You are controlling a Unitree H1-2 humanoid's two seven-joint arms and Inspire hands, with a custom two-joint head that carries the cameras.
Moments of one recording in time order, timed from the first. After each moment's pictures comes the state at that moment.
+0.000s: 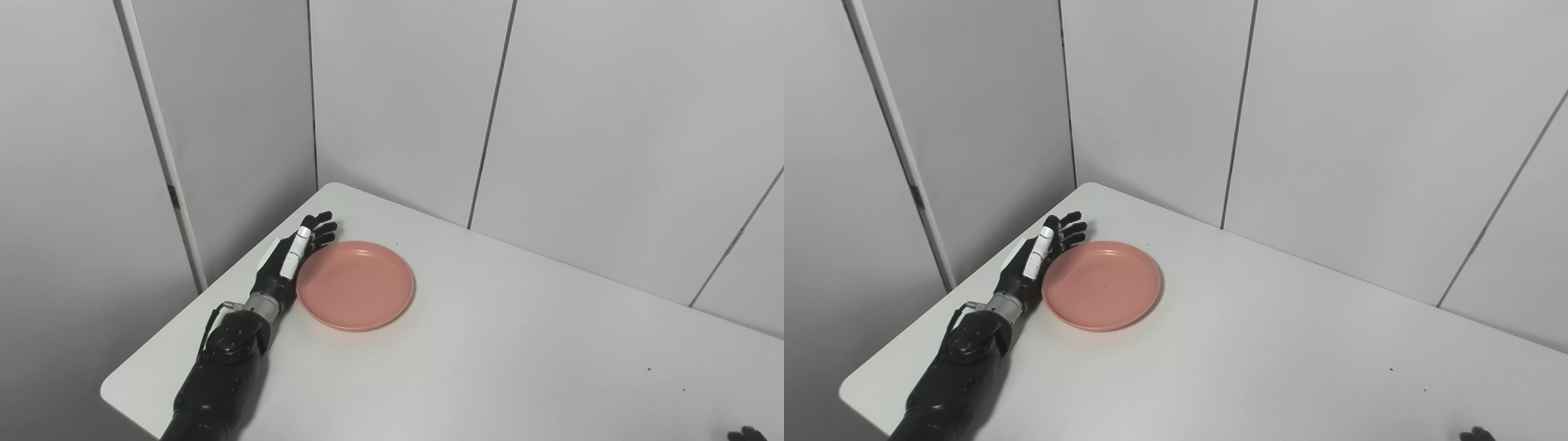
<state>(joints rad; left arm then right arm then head) -0.33 0.38 0.27 0.48 -0.24 -0.18 -0.16 0.04 -0.11 -0.04 -0.12 0.17 0.00 0.14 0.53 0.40</state>
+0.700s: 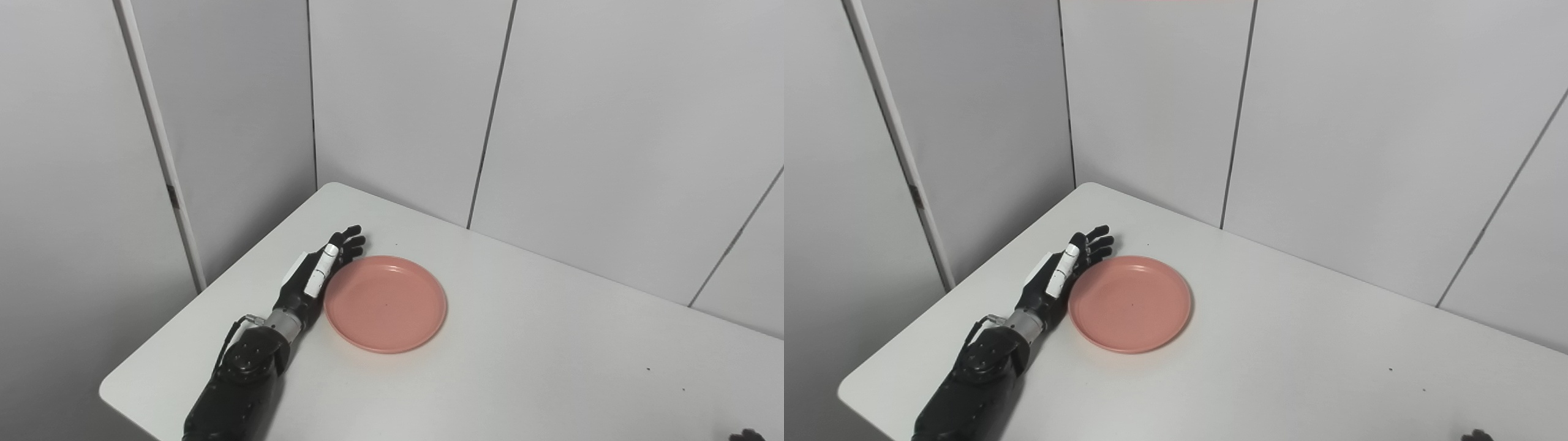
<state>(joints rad) -0.24 0.32 0.18 0.29 -0.23 -0.08 -0.17 0.05 -0.08 -0.03 -0.13 0.16 0.00 0.12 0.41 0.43</state>
